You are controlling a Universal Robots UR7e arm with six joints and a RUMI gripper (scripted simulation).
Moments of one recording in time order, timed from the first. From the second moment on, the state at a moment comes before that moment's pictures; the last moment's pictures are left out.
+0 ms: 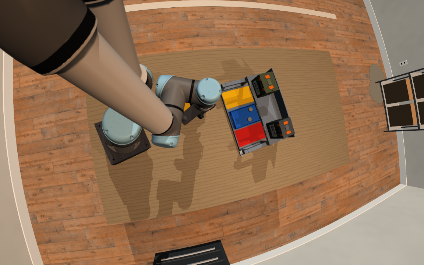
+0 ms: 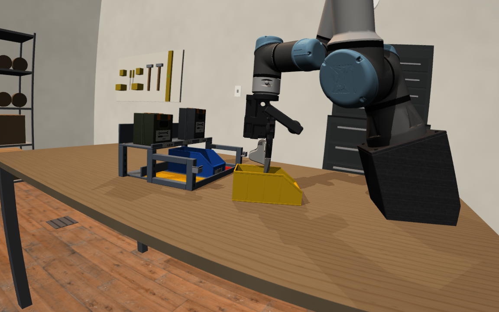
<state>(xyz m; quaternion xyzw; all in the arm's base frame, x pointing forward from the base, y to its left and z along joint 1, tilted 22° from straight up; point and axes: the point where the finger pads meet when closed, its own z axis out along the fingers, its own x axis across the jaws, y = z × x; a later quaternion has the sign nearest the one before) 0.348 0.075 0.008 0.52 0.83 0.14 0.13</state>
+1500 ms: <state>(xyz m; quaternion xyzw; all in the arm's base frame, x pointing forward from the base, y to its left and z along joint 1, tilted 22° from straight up) 0.341 0.073 0.026 0.52 0.83 0.14 0.13</state>
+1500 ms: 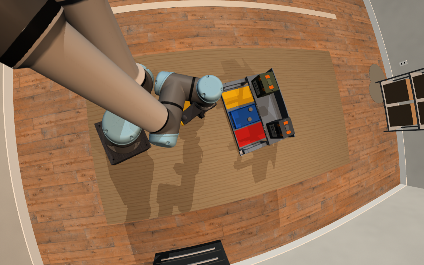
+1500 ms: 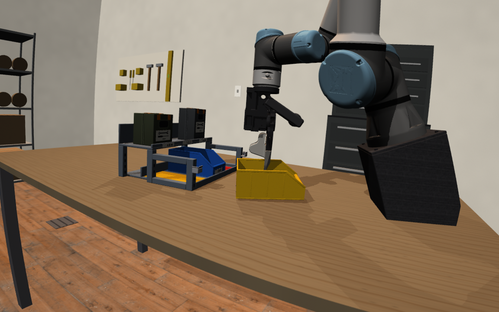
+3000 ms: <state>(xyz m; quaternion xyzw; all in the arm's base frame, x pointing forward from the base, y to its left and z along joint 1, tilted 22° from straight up) 0.335 0.071 0.041 0.52 0.83 0.14 0.13</state>
